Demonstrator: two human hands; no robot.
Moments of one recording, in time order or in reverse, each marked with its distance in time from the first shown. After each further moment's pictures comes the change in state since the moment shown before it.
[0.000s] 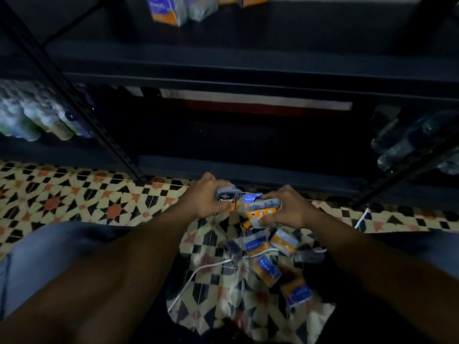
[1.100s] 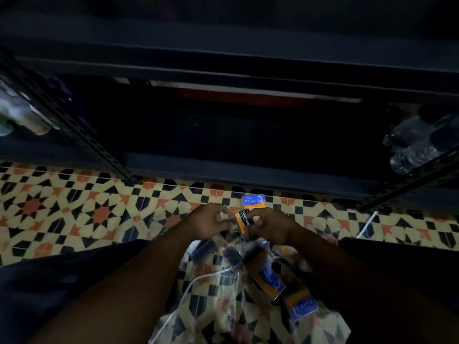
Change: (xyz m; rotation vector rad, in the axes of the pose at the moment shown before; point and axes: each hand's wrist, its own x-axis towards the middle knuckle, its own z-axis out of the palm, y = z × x) left_hand 0.031 -0.035 0.049 -0.290 -0.268 -0.166; right_hand 0.055 -0.001 0.051 0.155 -0.164 0.037
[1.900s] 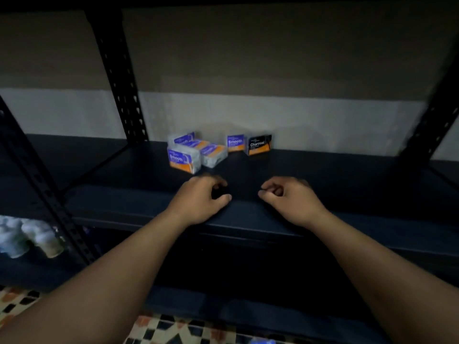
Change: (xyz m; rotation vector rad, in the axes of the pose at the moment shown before) left_hand -0.004 0.187 -0.285 0.385 0.831 0.400; right_hand 0.012 -0.187 -0.288 -0.086 0.794 -0.330
